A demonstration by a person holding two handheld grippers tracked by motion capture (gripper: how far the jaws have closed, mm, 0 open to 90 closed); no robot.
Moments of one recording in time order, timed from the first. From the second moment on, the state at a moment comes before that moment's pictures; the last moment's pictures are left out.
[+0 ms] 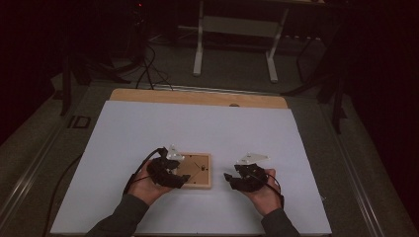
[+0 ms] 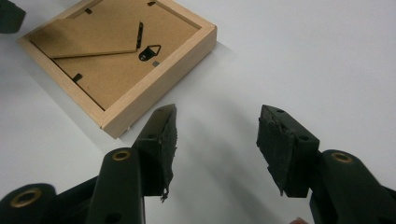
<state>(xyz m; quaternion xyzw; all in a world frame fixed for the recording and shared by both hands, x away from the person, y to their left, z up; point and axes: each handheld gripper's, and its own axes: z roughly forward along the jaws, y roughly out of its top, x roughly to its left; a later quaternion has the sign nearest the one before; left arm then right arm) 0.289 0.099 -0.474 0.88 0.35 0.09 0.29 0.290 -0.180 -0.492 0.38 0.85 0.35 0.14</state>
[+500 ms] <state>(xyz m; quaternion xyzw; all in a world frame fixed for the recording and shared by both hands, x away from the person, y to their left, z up) 0.299 0.082 -0.490 0.90 0.34 0.09 0.25 0.287 -0.176 -0.491 0.37 0.85 0.36 0.14</state>
